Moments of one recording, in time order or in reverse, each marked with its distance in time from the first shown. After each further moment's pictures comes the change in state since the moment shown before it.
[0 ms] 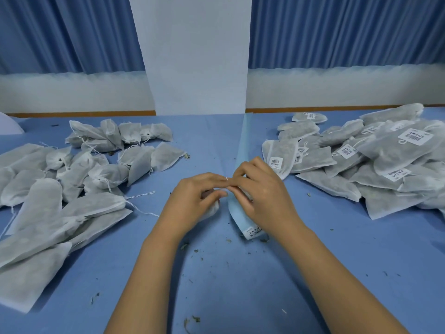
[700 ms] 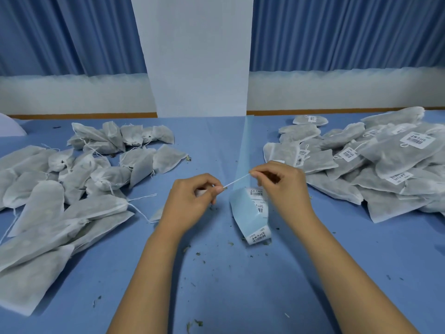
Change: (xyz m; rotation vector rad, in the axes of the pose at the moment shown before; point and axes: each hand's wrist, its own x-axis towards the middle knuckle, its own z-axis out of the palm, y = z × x) left_hand 0.001 -0.009 -0.003 -0.138 0.100 -0.182; right_hand 0.001 0.024 -0.007 0.388 0.072 0.578
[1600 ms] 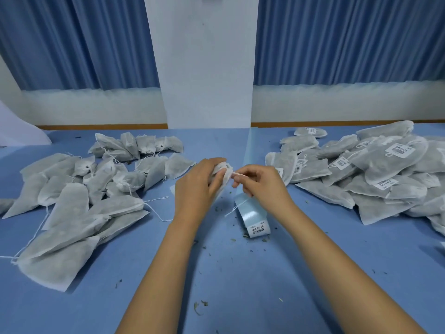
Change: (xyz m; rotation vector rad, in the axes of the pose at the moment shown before) left_hand 0.007 0.023 0.003 0.466 0.326 0.249; right_hand 0.007 -0.032 0.009 0.286 -0.273 0.193
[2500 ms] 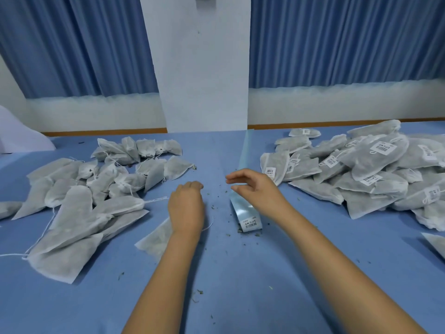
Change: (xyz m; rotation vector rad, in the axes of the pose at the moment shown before) left_hand -0.024 -0.005 0.005 0.573 -0.280 -0.300; right_hand -0.021 0.000 -0.007 0.047 -0.100 0.043
